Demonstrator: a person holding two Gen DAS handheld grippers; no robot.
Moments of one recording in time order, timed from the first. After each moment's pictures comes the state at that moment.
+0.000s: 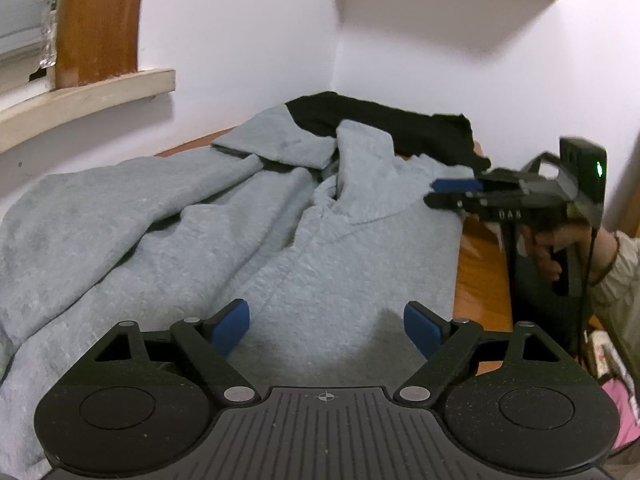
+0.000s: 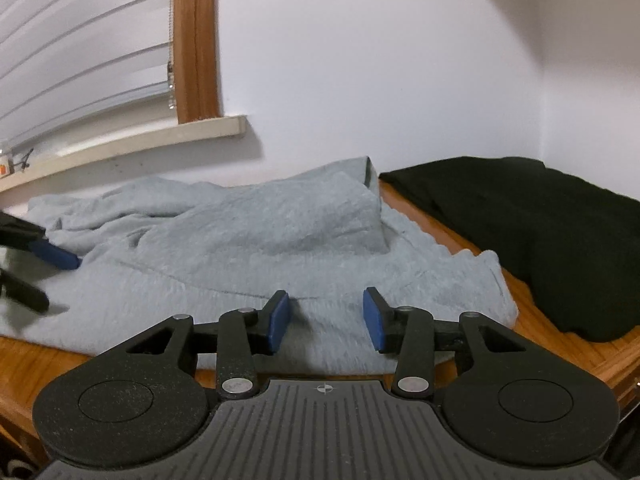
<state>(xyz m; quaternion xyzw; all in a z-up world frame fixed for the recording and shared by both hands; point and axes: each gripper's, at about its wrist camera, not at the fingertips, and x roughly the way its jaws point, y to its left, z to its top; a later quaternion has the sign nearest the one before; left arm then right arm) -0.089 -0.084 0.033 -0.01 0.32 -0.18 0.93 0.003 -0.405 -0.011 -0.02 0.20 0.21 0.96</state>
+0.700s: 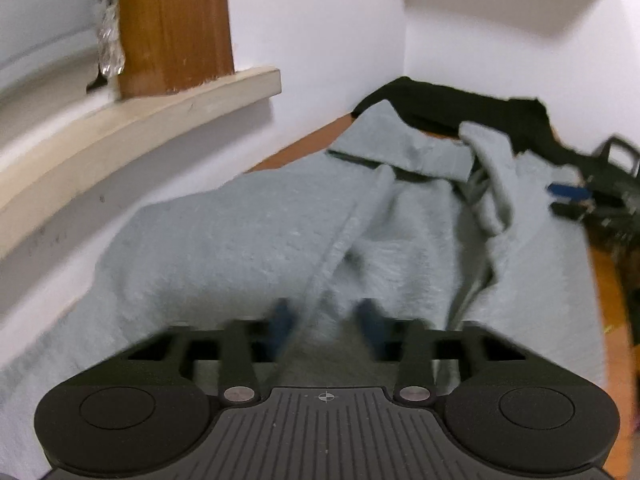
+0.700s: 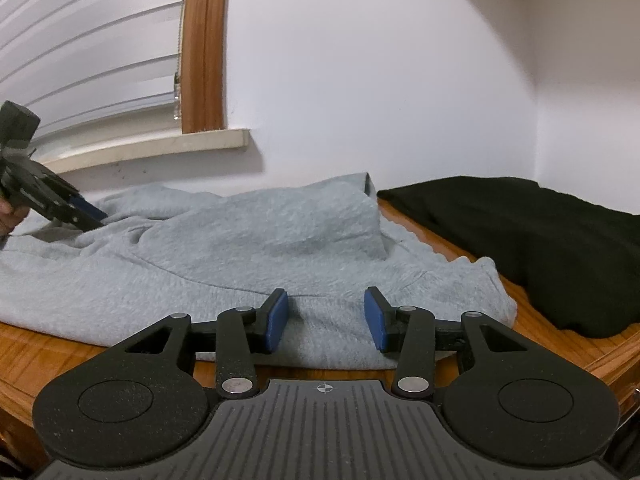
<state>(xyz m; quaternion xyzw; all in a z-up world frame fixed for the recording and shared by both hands) -0.024 -0.007 0.045 0.07 0.35 -0.09 0.93 -0.006 -0.406 -0.024 -0.02 0.15 0.21 0.97</state>
